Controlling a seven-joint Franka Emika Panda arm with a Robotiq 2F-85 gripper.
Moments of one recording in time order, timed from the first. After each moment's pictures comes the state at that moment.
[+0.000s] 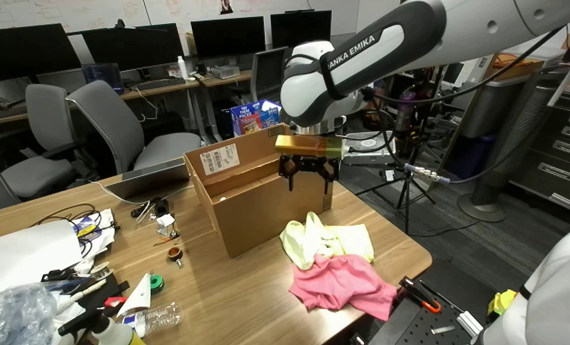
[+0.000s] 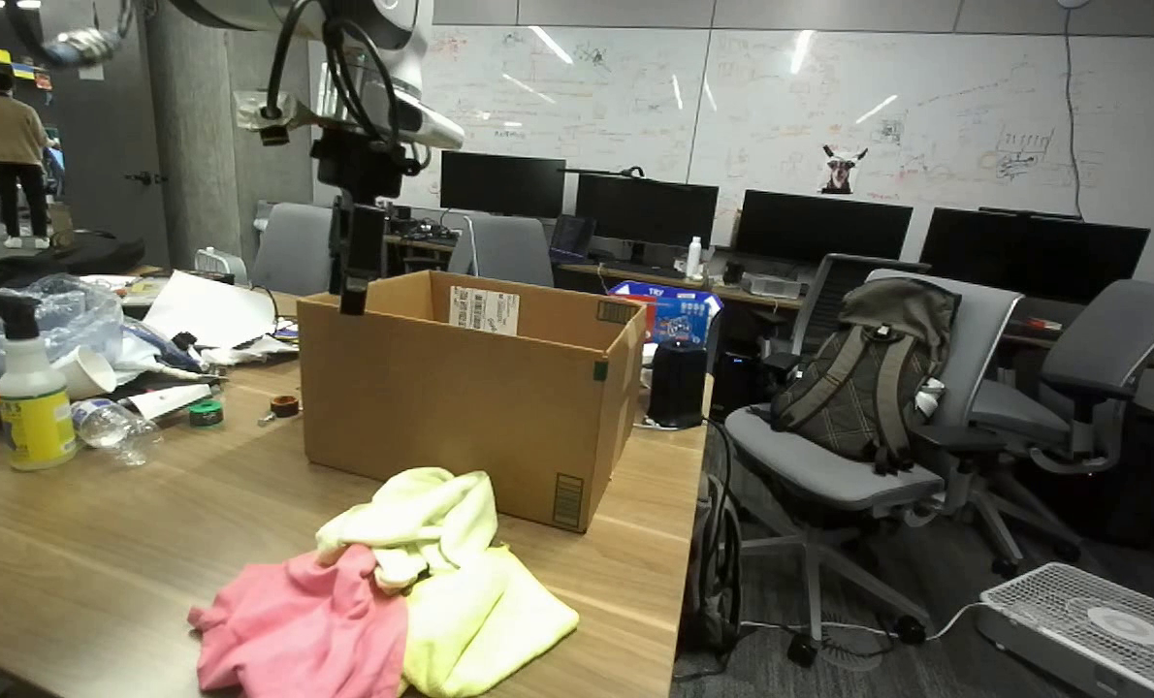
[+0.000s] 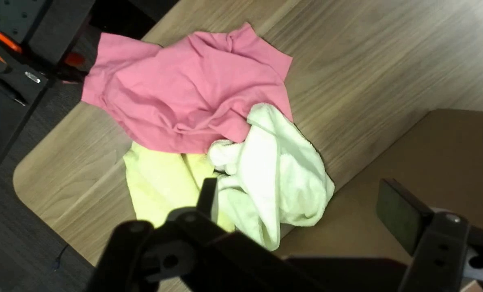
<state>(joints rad) 0.01 -0.08 0.04 -2.25 0.09 2.09 0.88</state>
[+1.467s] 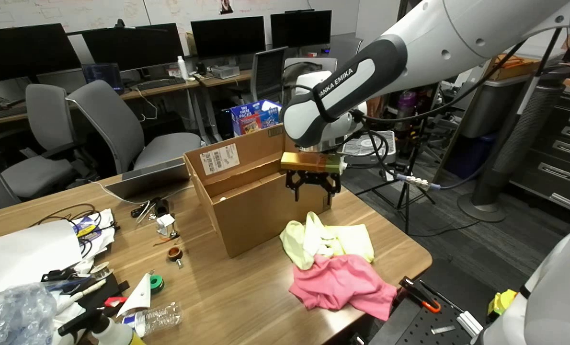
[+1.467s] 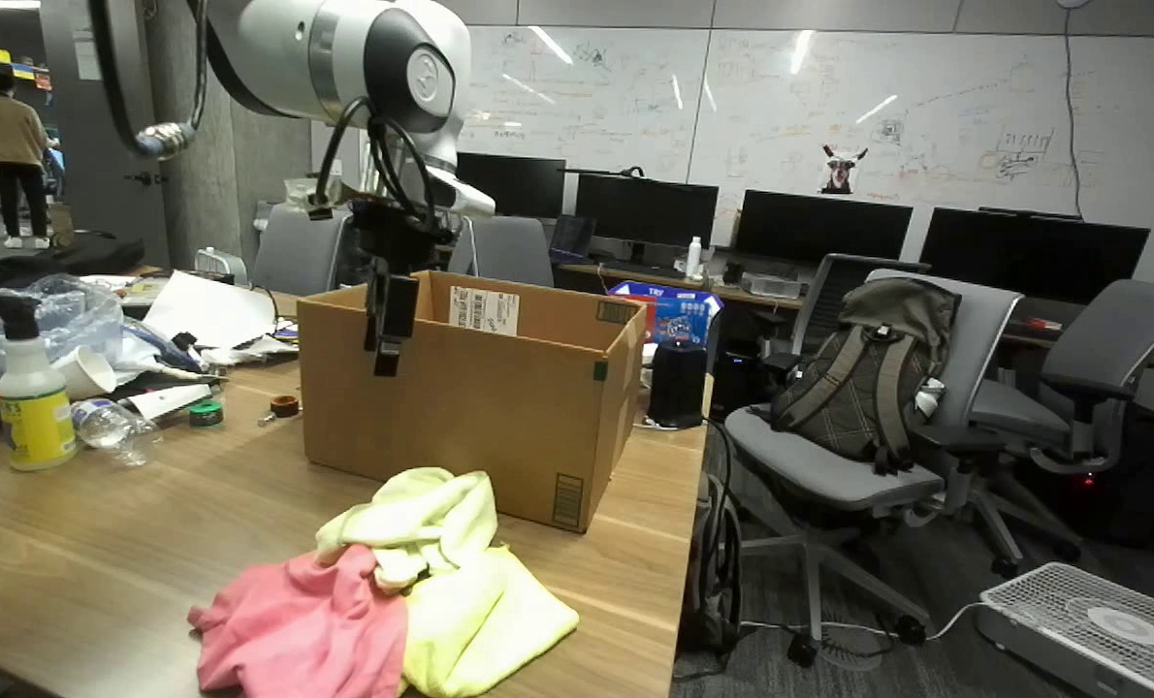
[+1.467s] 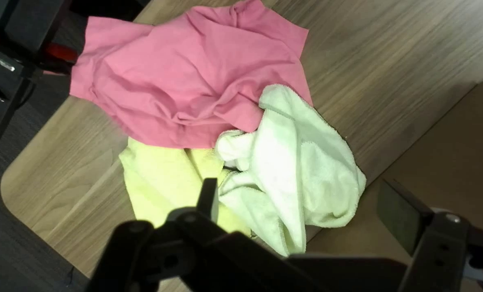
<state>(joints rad) 0.00 0.07 0.00 -2.24 0.09 2.19 0.87</state>
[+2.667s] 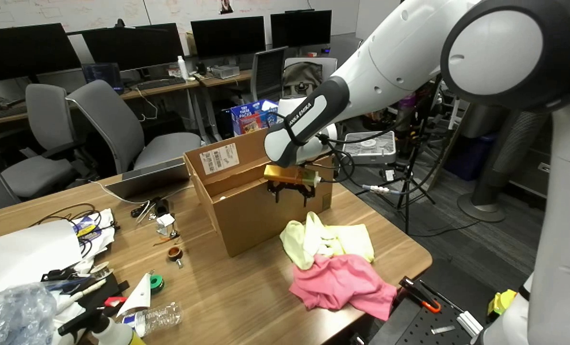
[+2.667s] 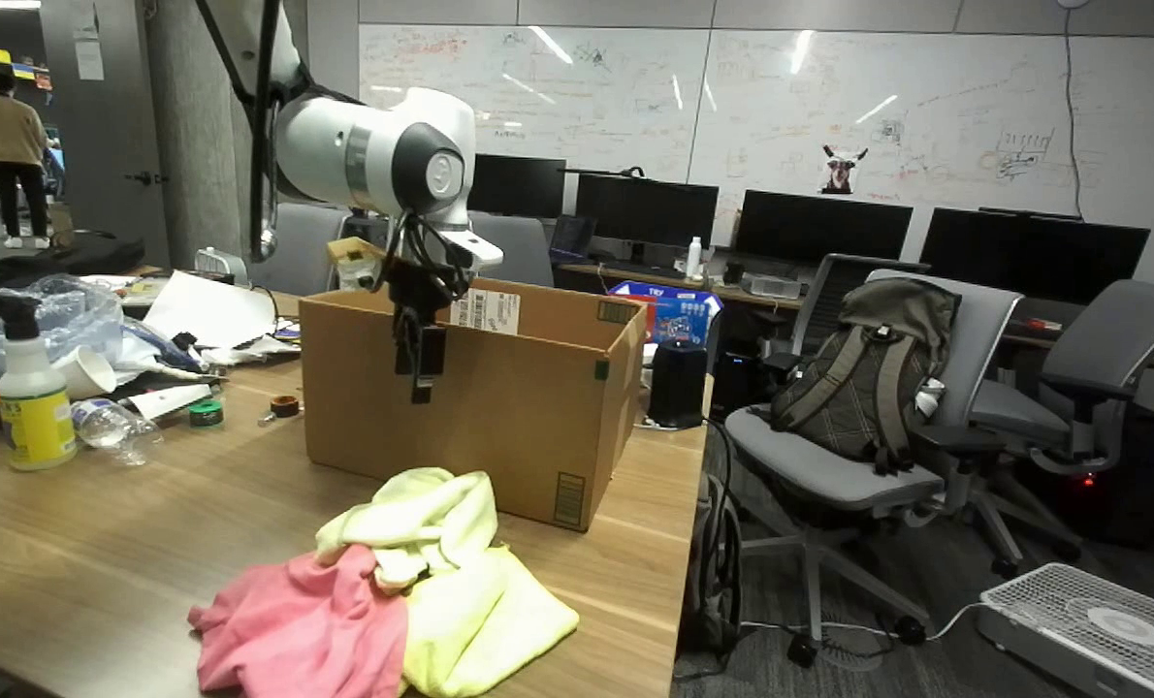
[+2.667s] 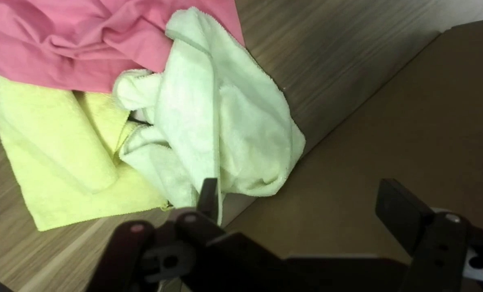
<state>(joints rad) 0.03 0.35 -0.02 -2.05 0.09 2.40 0.82</state>
